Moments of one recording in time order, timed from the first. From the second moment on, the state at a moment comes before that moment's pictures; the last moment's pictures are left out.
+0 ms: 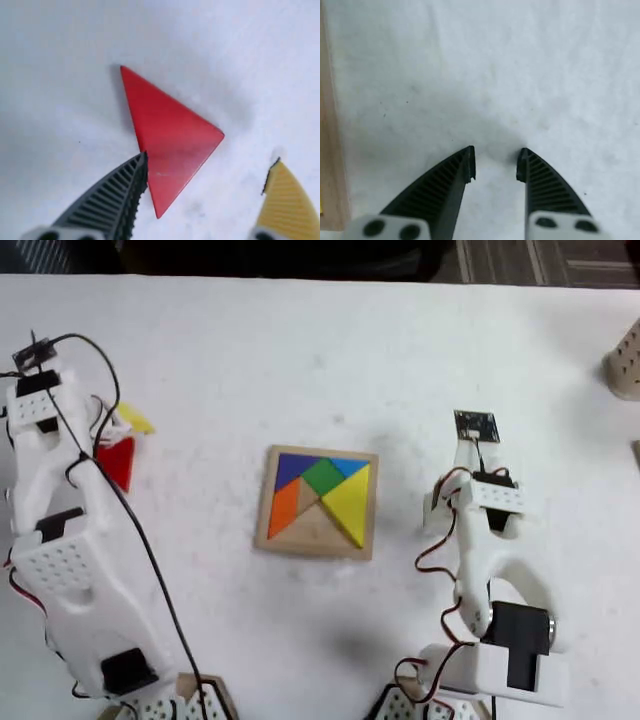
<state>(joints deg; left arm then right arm) -28.6 36.9 -20.3 74.4 19.9 6.2 -3.9 44.2 47.0 9.3</state>
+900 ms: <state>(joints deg) -32.0 52.4 -37.1 83.1 24.1 6.1 -3.9 44.2 47.0 9.3</state>
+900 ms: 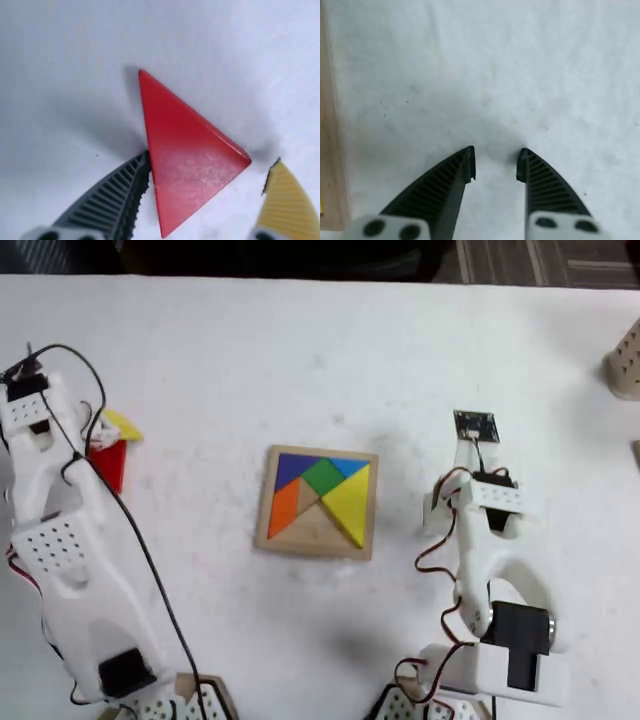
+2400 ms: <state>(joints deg) -36.7 60.6 -68.8 95.9 33.9 6.1 -3.9 44.2 47.1 9.3</state>
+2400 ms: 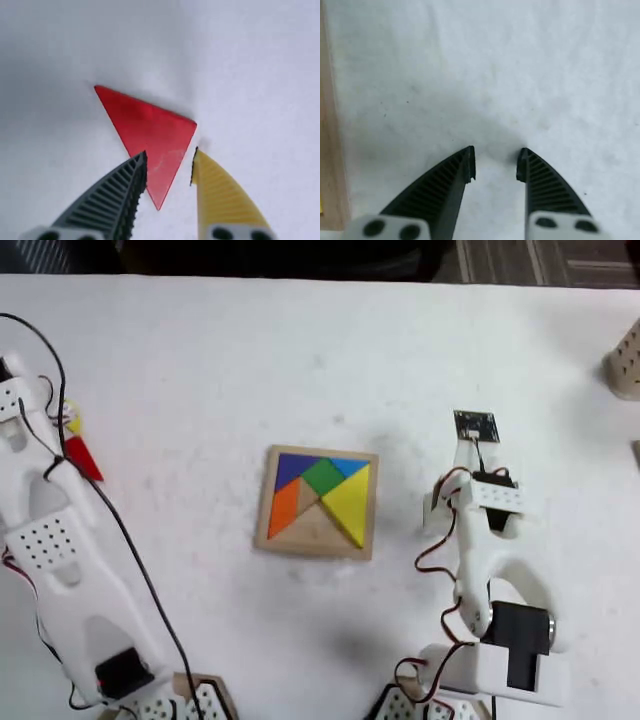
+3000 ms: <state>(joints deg) -36.7 72.9 -80.2 98.2 39.5 6.0 -3.9 44.2 47.2 9.3</state>
